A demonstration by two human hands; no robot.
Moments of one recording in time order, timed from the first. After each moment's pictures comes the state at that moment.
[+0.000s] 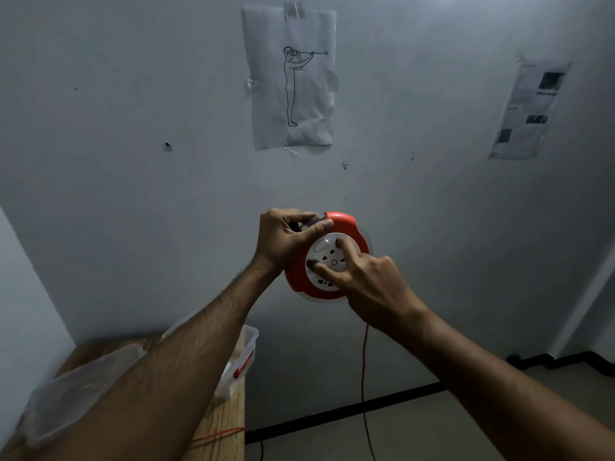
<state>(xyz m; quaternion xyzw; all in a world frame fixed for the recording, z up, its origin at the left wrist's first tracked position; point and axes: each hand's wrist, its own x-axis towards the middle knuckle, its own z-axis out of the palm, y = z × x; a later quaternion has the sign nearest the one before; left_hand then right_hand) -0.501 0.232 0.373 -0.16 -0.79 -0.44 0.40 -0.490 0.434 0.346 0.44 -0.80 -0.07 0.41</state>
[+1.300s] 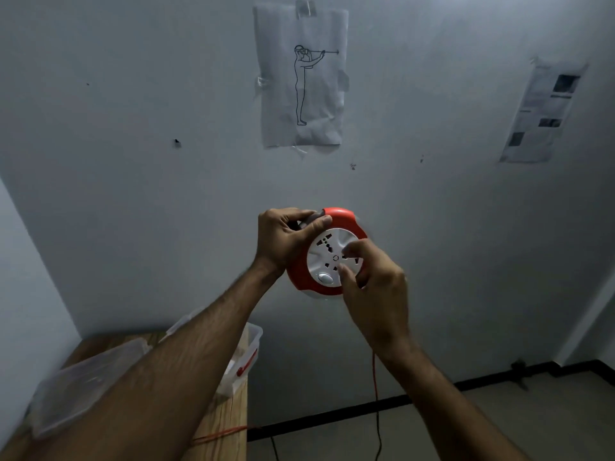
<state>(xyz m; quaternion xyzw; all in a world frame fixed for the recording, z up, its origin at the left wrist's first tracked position) -0.497 0.226 0.369 -0.14 -0.76 -0.47 0.44 -0.450 0.410 0.339 0.25 -0.78 0.45 0.36</state>
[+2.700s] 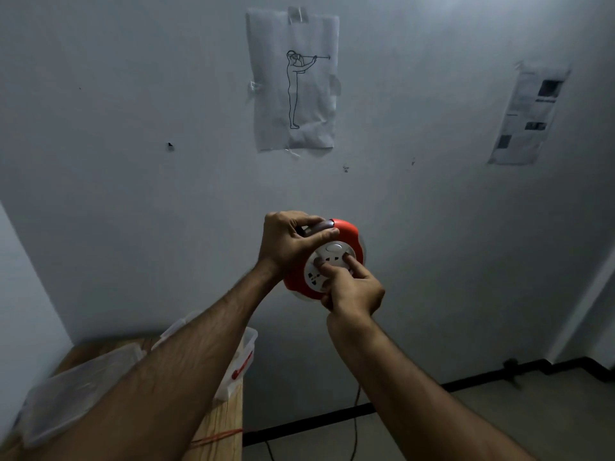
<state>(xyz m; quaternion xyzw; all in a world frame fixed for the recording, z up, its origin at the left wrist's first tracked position) -0.497 0.236 0.373 -0.18 -0.80 -0.38 0.43 -0.459 0.361 0.340 -0.14 -0.54 0.83 0.06</state>
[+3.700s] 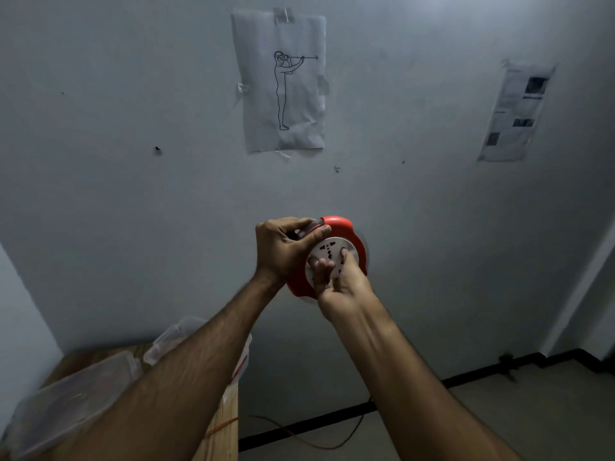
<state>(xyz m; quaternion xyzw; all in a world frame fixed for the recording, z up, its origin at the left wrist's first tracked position) -0.501 0.252 0.362 -0.13 -0.75 -0.45 0.46 -0.467 0.377 0.374 -0.22 -0.20 0.94 -0.18</state>
